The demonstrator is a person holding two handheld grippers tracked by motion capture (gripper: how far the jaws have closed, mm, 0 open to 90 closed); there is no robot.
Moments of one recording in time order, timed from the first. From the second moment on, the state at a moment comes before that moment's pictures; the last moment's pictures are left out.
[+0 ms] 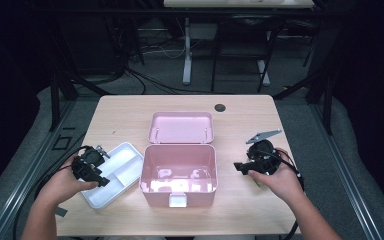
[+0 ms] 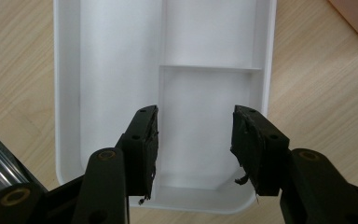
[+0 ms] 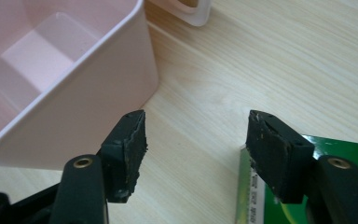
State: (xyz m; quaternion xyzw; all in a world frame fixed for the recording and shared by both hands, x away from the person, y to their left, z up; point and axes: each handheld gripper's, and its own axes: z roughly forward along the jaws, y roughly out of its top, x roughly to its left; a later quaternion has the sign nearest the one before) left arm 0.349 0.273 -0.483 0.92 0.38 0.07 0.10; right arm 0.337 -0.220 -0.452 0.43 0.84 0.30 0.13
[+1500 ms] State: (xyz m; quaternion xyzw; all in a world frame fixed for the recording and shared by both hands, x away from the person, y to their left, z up) left arm 0.341 0.272 -0.474 0.92 0.37 0.06 0.12; right arm 0.407 -0.260 -0.475 0.52 0.85 0.11 0.07
